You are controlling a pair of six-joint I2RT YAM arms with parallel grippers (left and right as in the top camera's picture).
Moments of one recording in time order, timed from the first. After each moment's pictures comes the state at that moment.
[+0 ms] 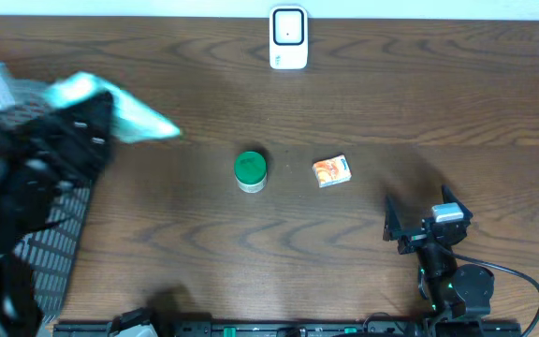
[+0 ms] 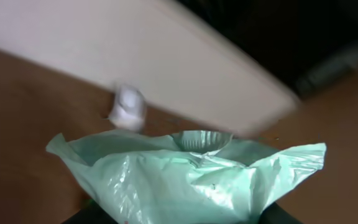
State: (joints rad) left arm 0.30 1.03 1.70 -1.04 0.75 -0.48; right arm 0.04 0.02 0.01 -0.06 -0.13 -0.05
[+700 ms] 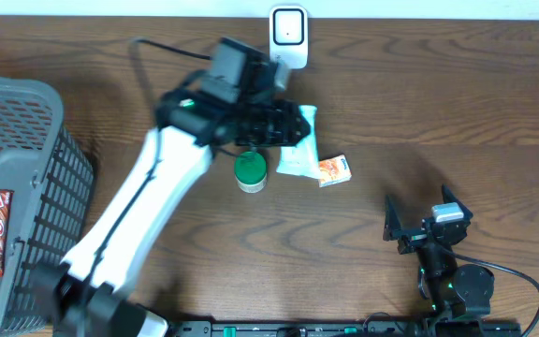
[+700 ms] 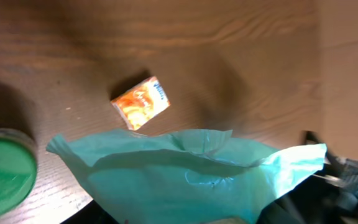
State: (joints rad) left arm -0.48 1.65 1.58 -0.91 0.49 -0.49; right arm 0.04 0.02 0.01 -0.06 -0.13 -0.05
